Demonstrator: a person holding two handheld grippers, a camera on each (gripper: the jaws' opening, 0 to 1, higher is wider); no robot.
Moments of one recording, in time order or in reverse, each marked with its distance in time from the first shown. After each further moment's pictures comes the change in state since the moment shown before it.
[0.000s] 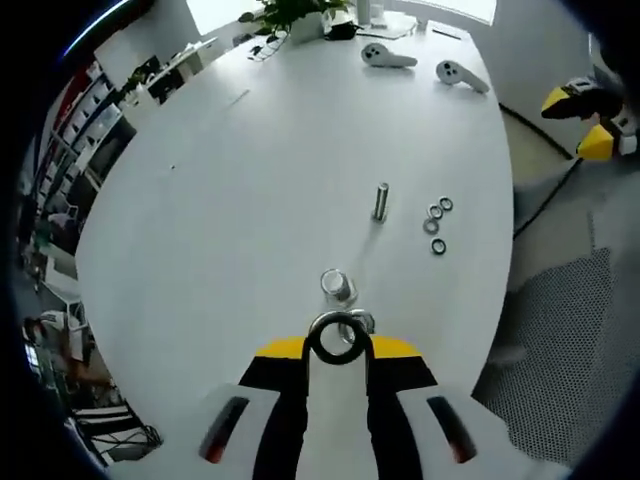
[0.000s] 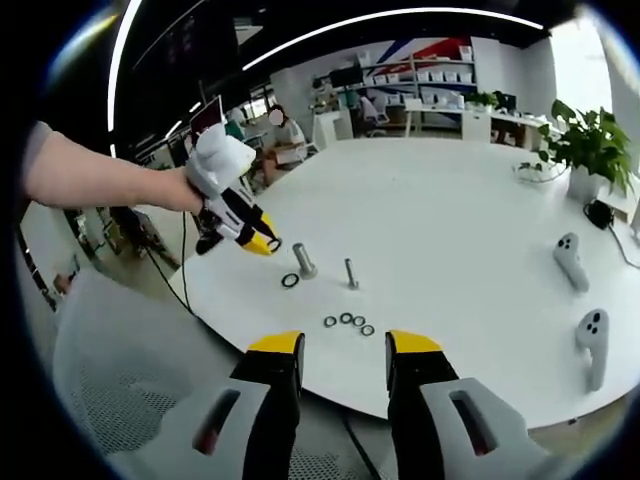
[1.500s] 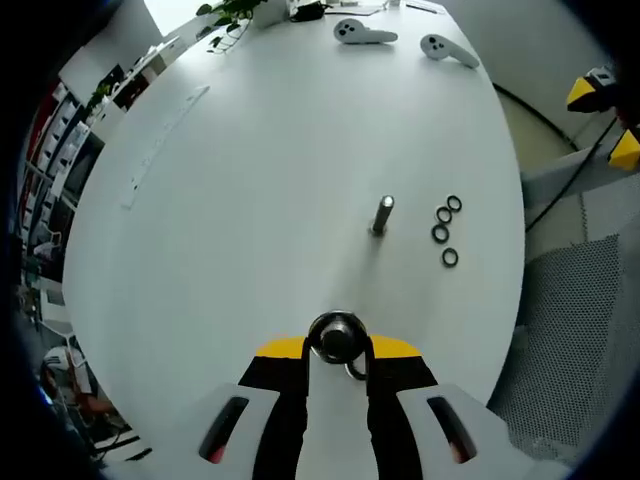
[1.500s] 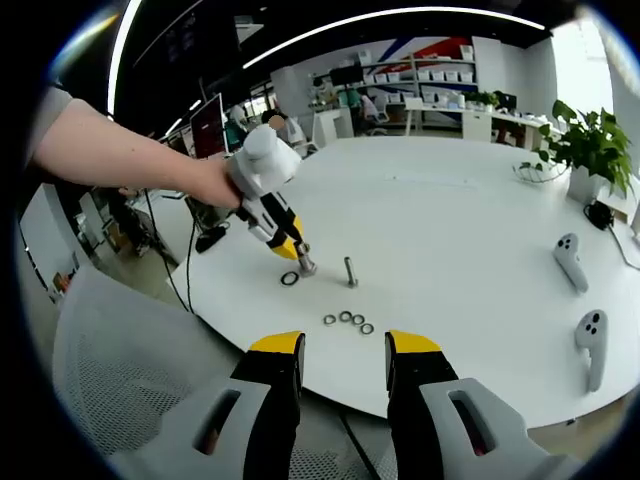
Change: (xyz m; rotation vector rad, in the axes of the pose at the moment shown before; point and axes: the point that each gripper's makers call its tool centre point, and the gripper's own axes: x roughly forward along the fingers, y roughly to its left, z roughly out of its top) left arm 0.048 -0.002 0.016 0.106 0.105 -0.067; right arm 0.000 -0.001 -0.001 -0.005 0.008 -0.003
